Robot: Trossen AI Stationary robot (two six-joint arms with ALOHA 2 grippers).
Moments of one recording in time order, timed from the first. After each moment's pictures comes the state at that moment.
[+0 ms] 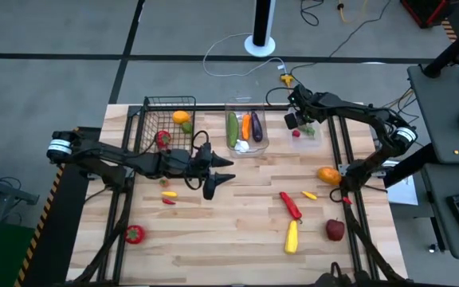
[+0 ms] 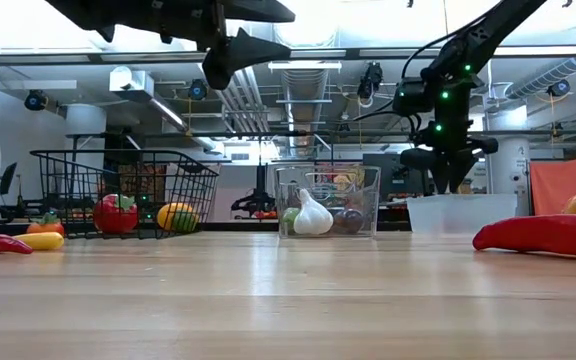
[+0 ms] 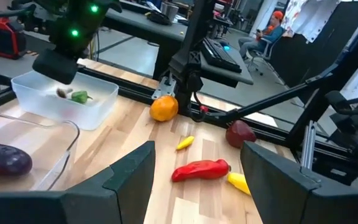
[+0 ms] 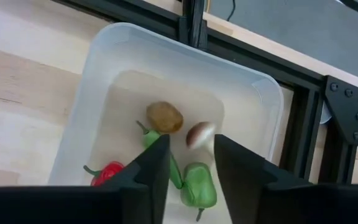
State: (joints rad) left arm -0.09 1.38 0.76 0.46 -0.16 -0.32; right arm -0.83 1.54 1.00 -0.72 0.37 0.37
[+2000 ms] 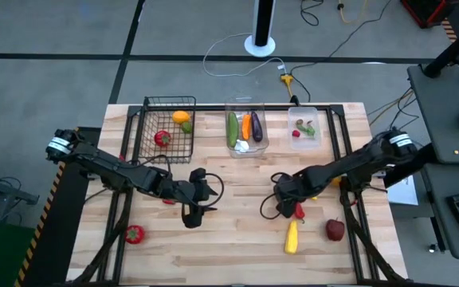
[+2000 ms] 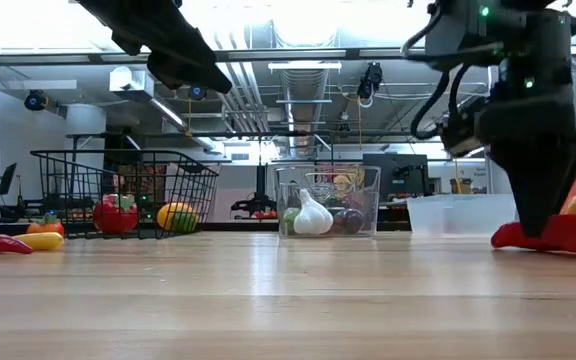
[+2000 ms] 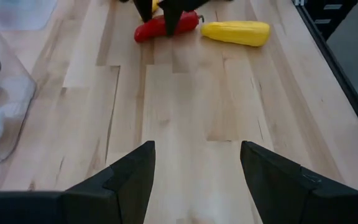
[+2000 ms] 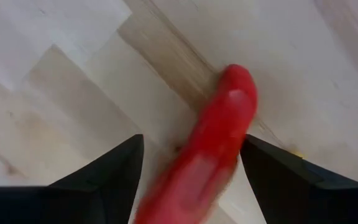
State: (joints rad) left arm -0.34 1.37 0.87 -0.16 -0.21 -0.22; right arm 0.24 1.54 0.82 -0.73 -0.04 0.99
